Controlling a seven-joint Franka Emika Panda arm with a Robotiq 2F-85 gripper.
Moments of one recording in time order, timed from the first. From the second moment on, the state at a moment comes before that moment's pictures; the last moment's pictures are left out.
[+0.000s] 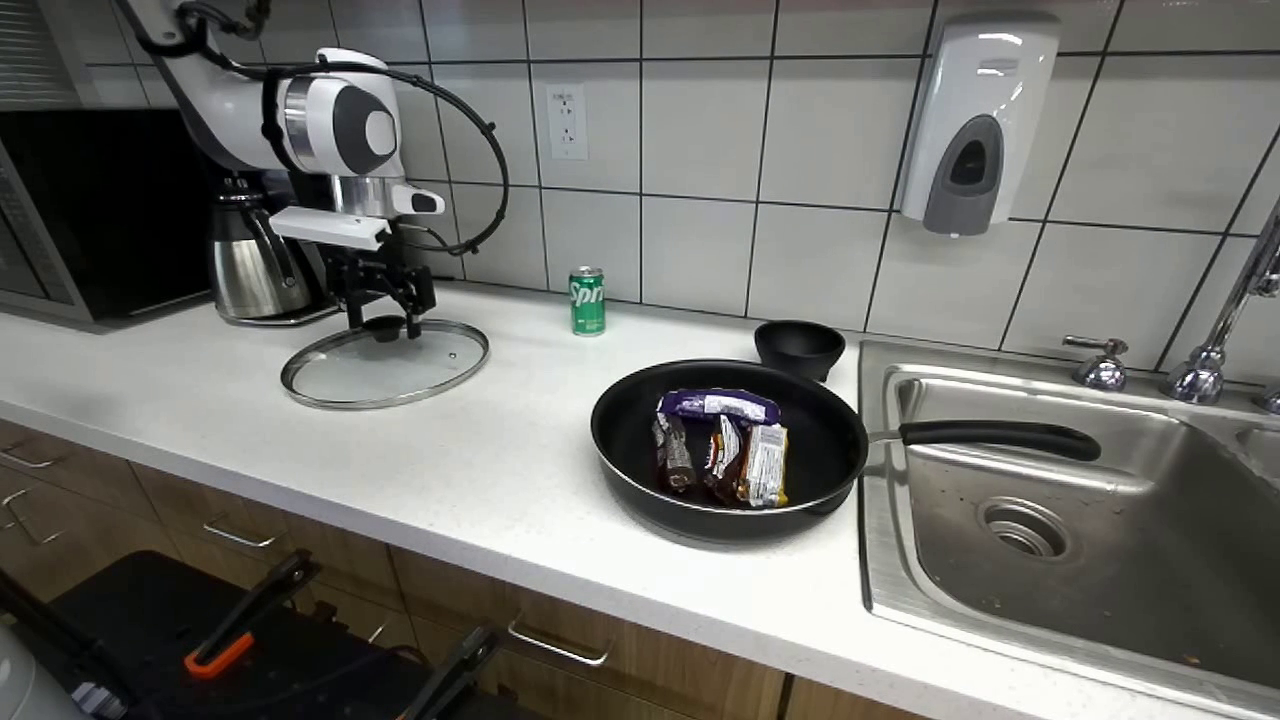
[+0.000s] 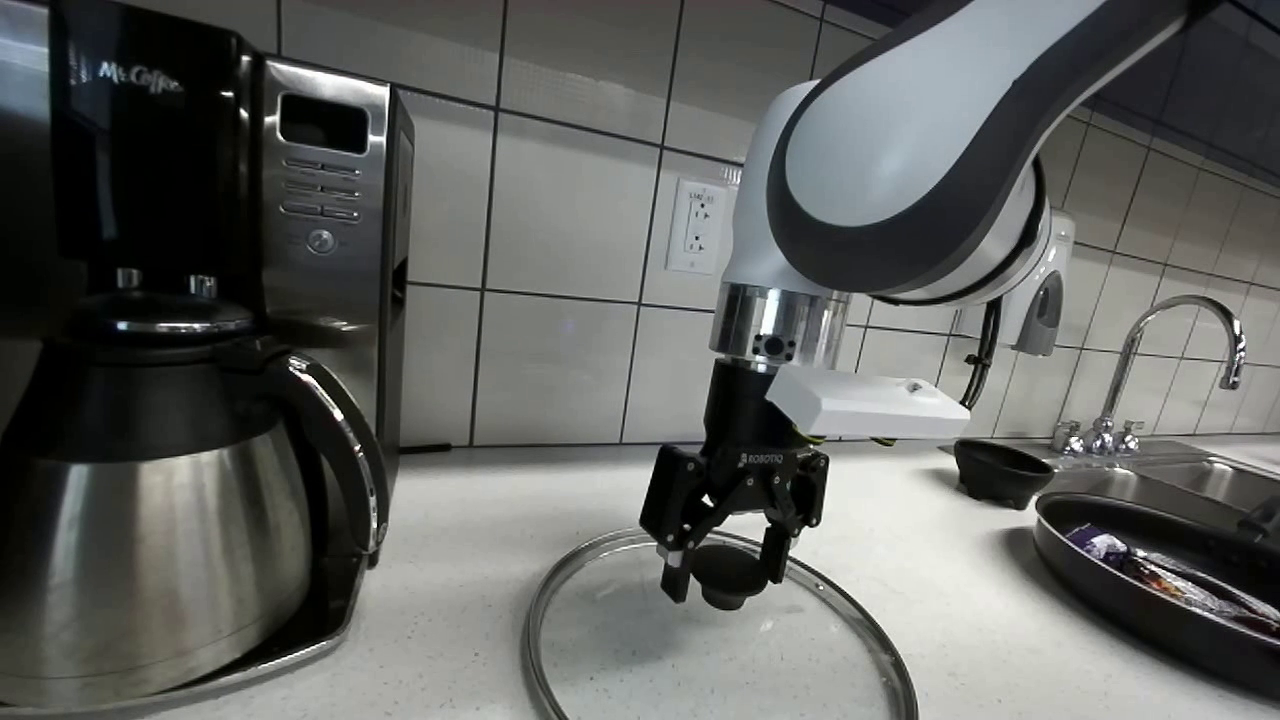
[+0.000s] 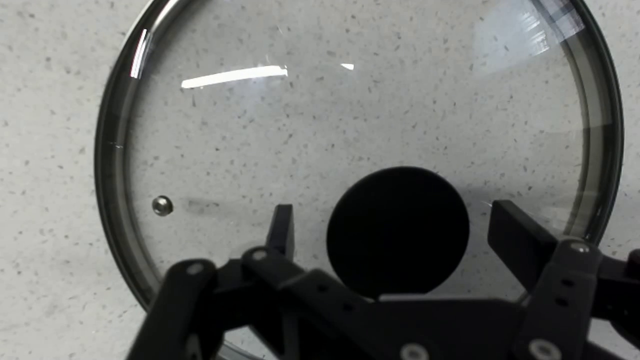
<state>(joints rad) 0.28 0.46 0.17 -2.00 0.01 2.42 0.21</state>
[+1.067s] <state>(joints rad) 0.28 0.46 0.17 -2.00 0.01 2.42 0.21</state>
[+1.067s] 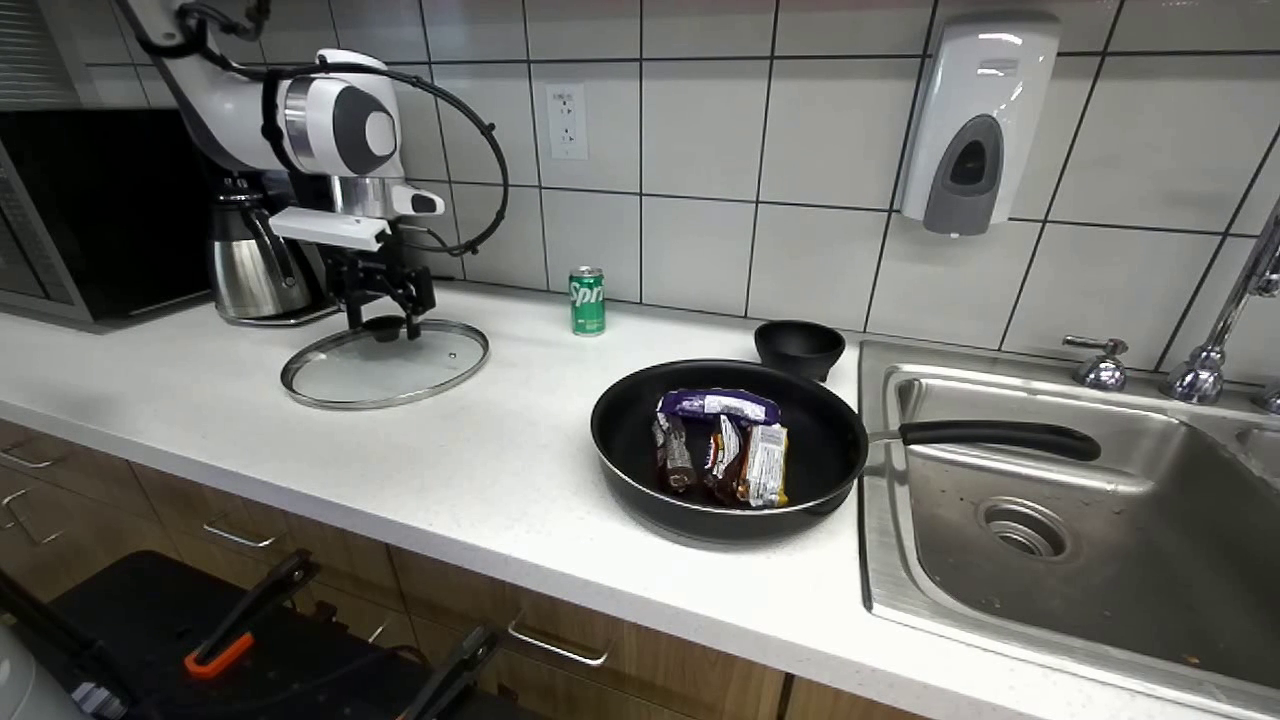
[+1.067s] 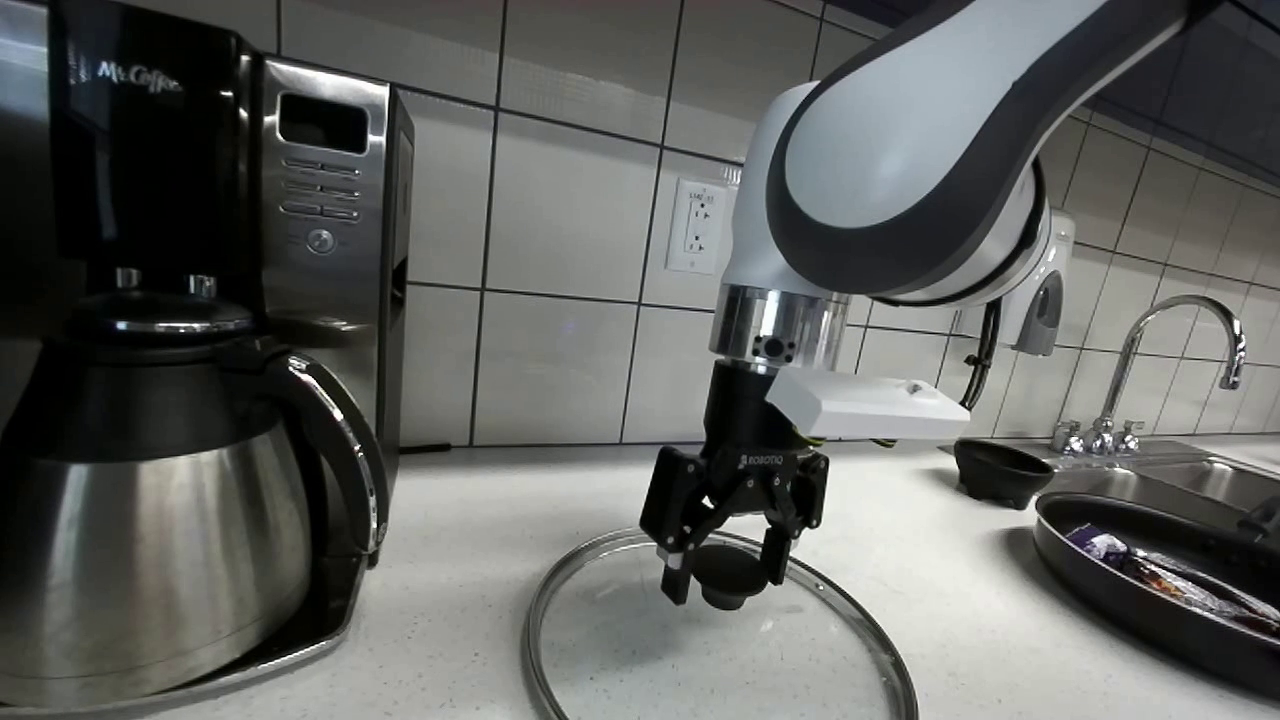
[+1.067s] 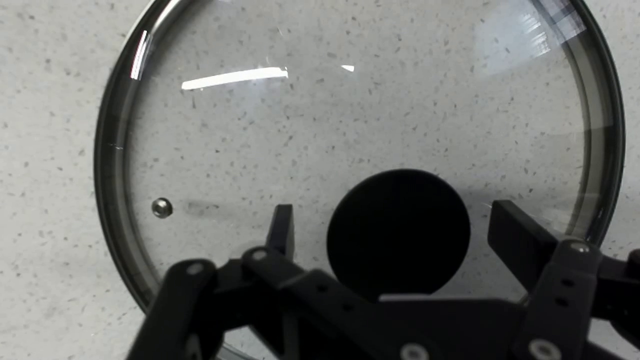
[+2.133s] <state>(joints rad) 0.31 0.45 0.14 -2.01 -0.08 2.42 0.21</state>
